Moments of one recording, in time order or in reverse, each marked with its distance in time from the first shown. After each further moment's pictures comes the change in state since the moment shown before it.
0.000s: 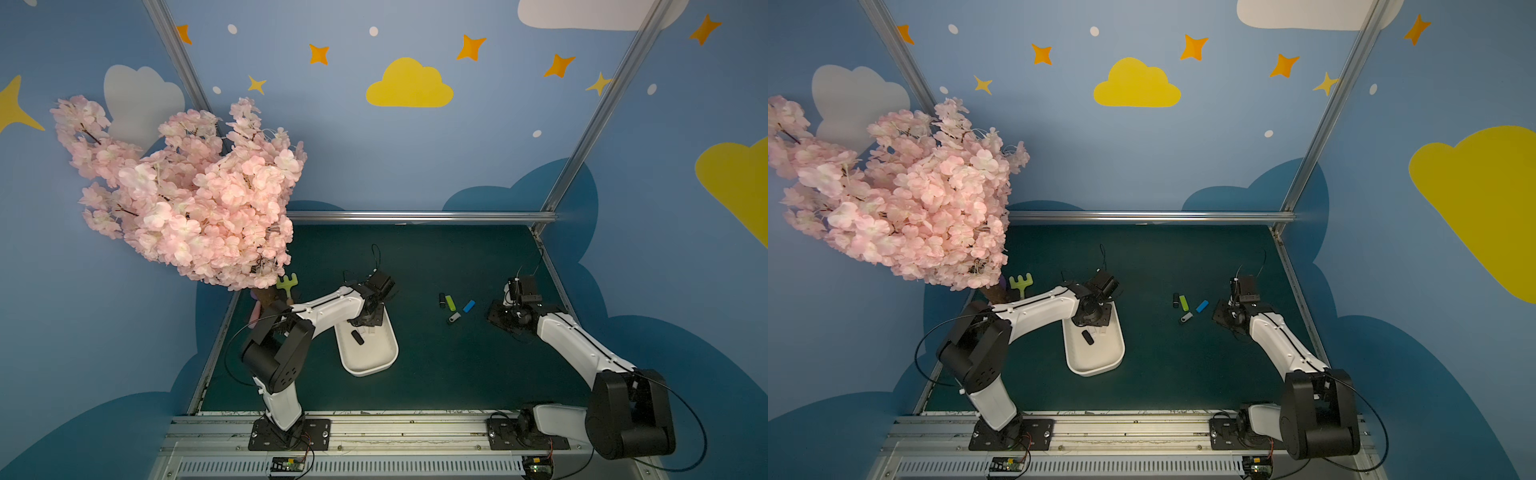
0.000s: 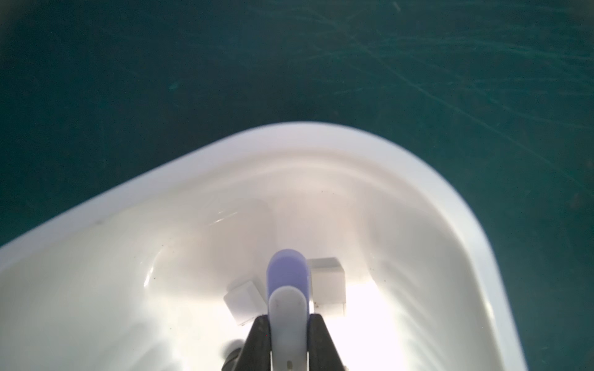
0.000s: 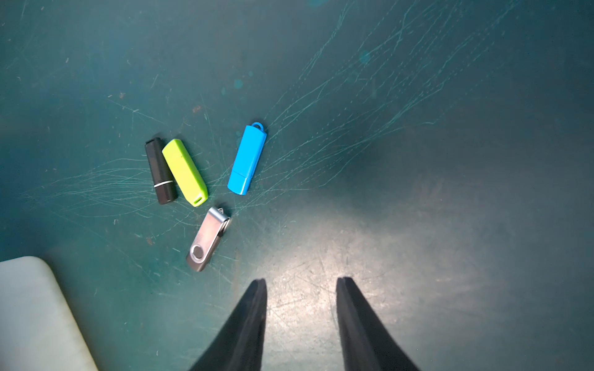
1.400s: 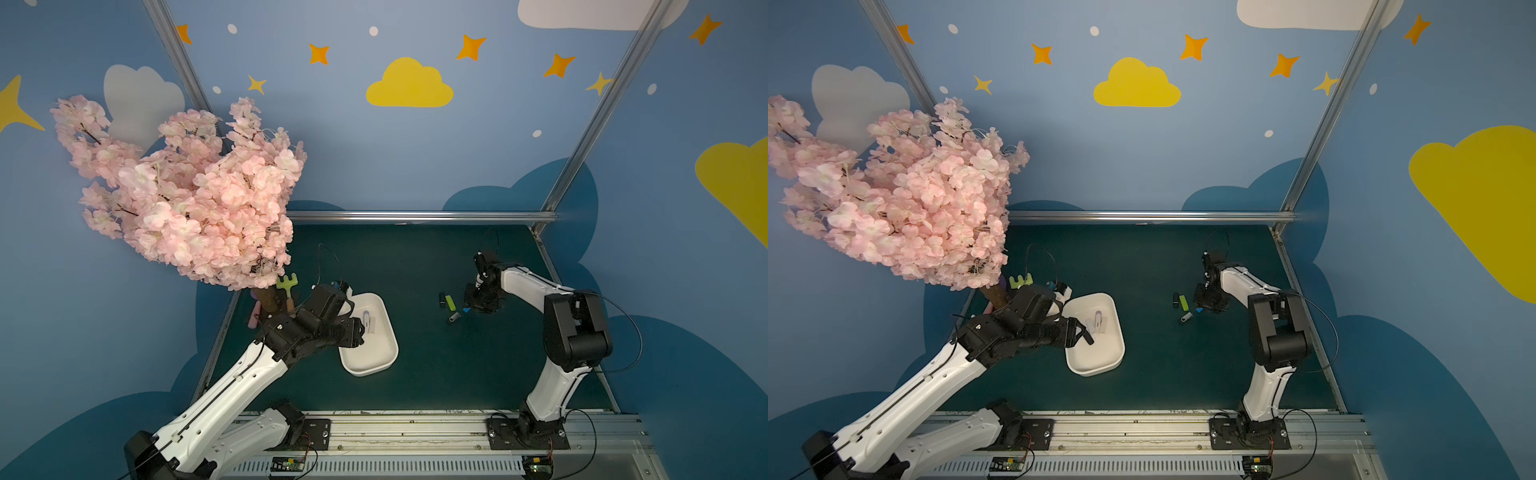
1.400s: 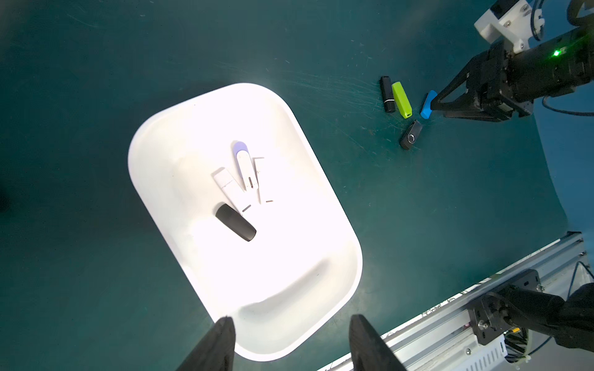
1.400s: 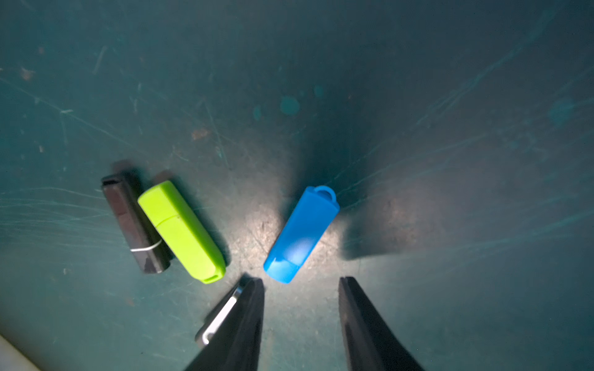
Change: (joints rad) left arm 0.007 -0.814 -0.191 -0.223 0.261 0.039; right arm 0.113 0.554 0.472 -0.222 0.014 -0.039
